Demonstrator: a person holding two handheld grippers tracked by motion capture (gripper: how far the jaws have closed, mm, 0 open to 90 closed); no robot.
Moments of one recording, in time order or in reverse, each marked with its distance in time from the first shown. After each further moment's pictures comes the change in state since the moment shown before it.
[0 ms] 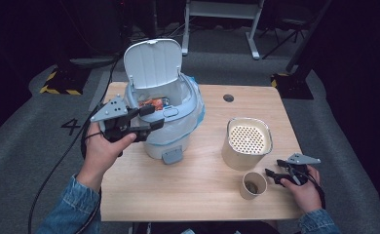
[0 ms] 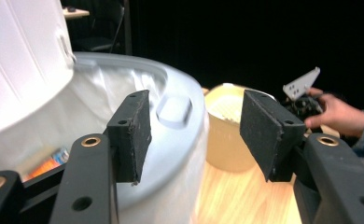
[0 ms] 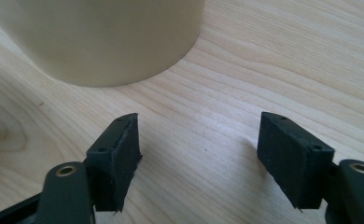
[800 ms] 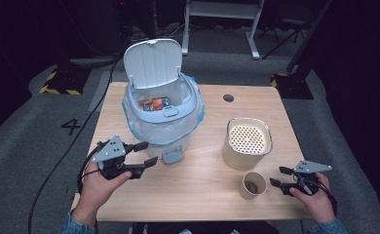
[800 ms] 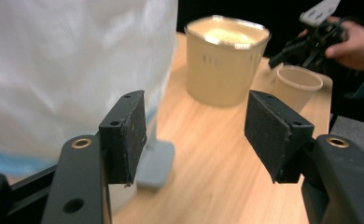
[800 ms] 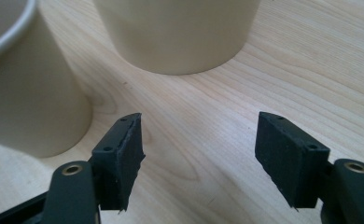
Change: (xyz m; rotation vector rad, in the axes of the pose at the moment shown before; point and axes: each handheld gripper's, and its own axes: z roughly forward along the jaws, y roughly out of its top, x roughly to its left) left arm -0.029 -0.089 -0.017 0.112 -0.004 -0.031; right arm 0.014 -0.002 -0.041 -0.010 0.129 -0.076
